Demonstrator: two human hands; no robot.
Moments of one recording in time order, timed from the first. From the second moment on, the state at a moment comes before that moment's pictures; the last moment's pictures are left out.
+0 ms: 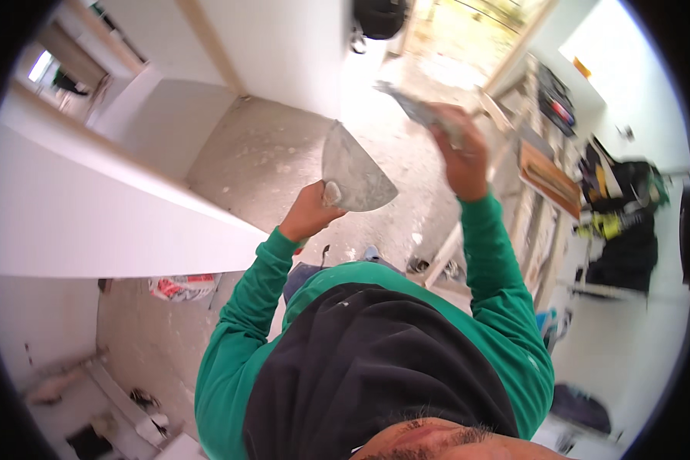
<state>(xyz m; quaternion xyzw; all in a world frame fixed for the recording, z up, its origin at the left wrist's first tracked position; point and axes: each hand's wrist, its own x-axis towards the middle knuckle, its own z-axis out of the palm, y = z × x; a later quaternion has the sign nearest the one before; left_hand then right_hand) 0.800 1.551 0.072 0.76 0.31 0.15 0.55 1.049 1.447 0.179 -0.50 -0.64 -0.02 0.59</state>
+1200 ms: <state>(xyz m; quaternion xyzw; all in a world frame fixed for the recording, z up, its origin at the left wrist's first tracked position) 0.884 1.677 0.119 0.67 0.26 0.11 0.68 1.070 1.586 0.087 -0.49 -0.31 0.12 0.81</state>
